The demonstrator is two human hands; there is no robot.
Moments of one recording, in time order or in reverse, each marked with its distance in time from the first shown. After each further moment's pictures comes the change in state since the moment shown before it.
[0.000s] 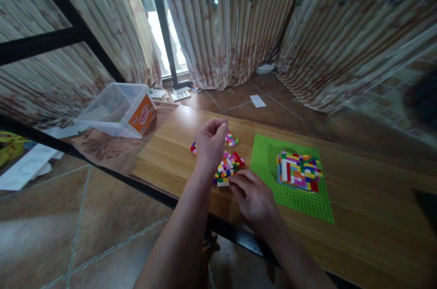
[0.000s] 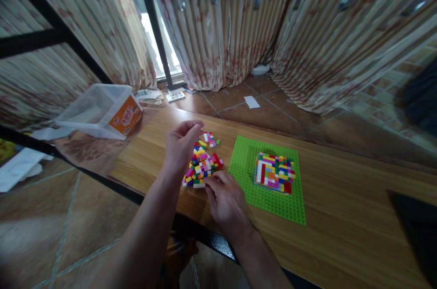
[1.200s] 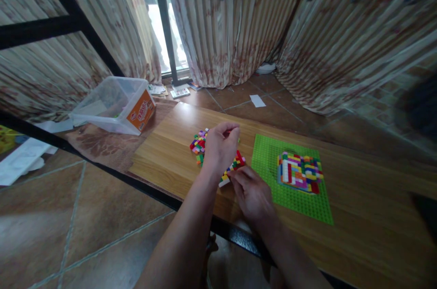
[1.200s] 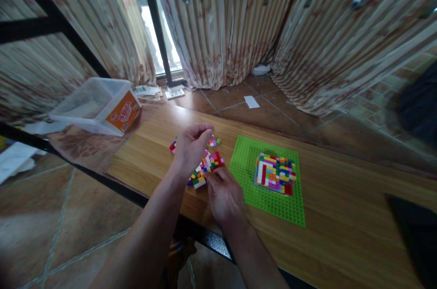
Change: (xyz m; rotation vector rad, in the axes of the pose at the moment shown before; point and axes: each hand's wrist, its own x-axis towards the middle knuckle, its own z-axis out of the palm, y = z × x) left_hand -0.007 -0.002 0.009 0.194 -0.115 0.011; right_hand 0.008 0.004 0.013 -0.138 0.073 -0.041
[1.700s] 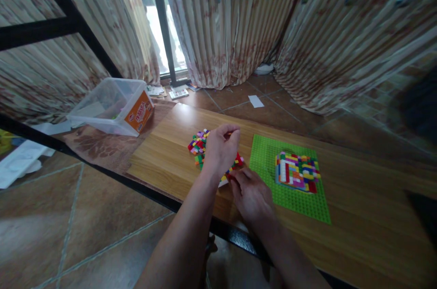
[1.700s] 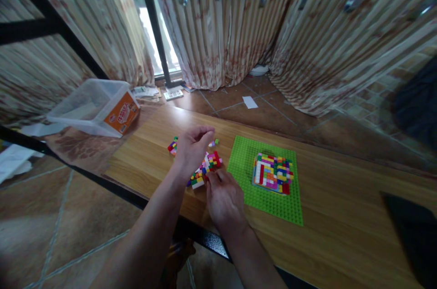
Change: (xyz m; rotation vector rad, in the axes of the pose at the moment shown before) left_hand -0.001 -0.005 0.003 0.052 -0.036 0.031; right_hand 0.000 -0.007 -0.005 -0.157 -0.049 0.088
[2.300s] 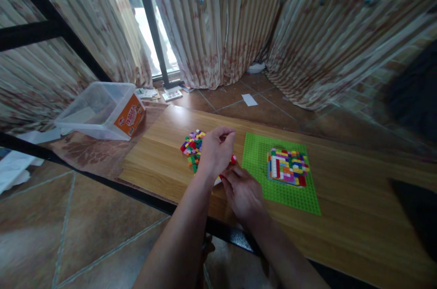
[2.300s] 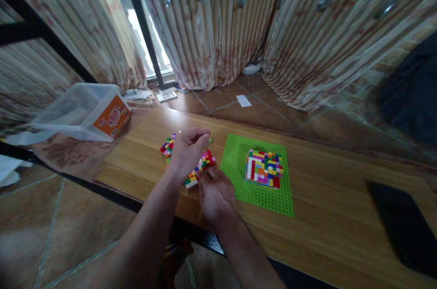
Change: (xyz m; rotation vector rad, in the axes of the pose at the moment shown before) left_hand -0.004 -0.001 0.004 0.075 -0.078 0.017; right_hand 0.002 -0.002 0.001 0.030 -0.020 -0.026
